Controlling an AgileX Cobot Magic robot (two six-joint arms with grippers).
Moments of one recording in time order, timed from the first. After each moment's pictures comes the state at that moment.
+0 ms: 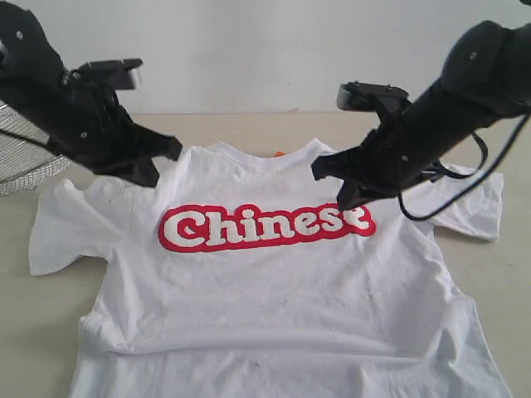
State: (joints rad) left arm -0.26 1.81 -1.25 -0.31 0.68 0.19; right arm 0.17 1.85 -1.20 0.52 0.65 -0.33
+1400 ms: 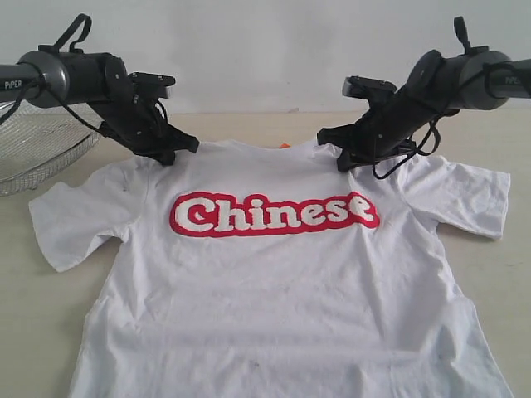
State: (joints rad) left arm -0.18 2.47 -1.97 -0.13 0.67 0.19; right arm 0.02 2.40 -1.83 0.52 0.63 -0.34
